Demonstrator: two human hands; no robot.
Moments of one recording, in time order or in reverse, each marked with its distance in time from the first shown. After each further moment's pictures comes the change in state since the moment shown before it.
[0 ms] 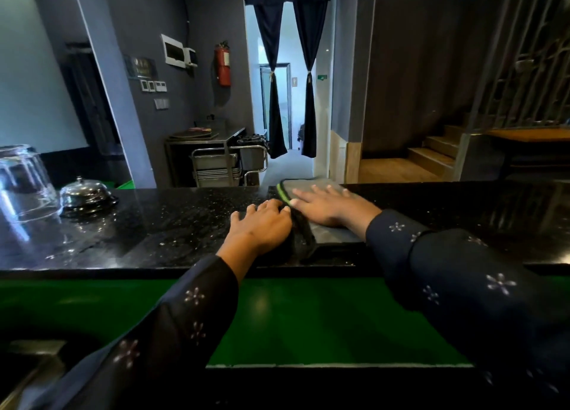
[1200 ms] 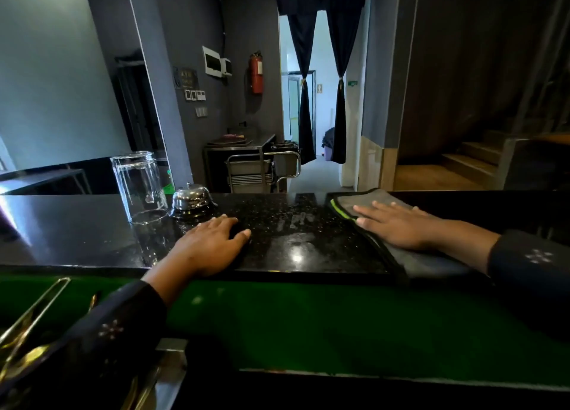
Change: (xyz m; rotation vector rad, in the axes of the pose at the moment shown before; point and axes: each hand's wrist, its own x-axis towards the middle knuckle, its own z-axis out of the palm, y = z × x) left_hand -0.049 -0.241 -0.106 0.182 -0.009 -0.041; right_hand -0.018 -0.087 0.014 0.006 -0.033 -0.007
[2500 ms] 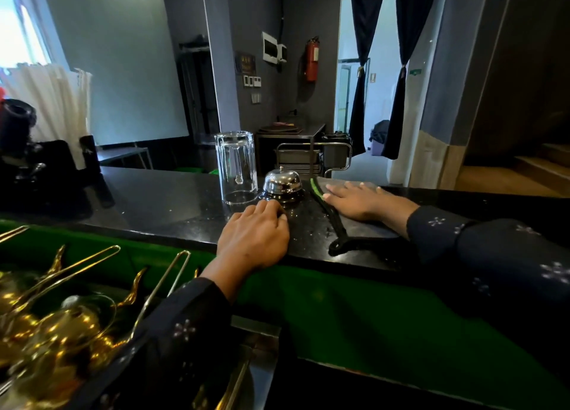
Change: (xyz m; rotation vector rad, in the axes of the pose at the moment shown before) left_hand -0.015 -0.088 -0.004 -0.058 0.234 -0.031; right_hand 0.121 -0.212 0.019 -0.011 0.063 -0.131
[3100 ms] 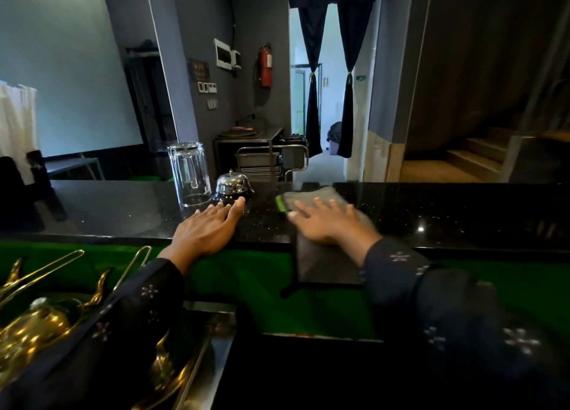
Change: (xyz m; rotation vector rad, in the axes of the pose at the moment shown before) left_hand -0.015 0.008 -0.013 -0.008 -0.176 -0.025; right_hand -0.128 0.004 0.002 0.047 0.014 0.118
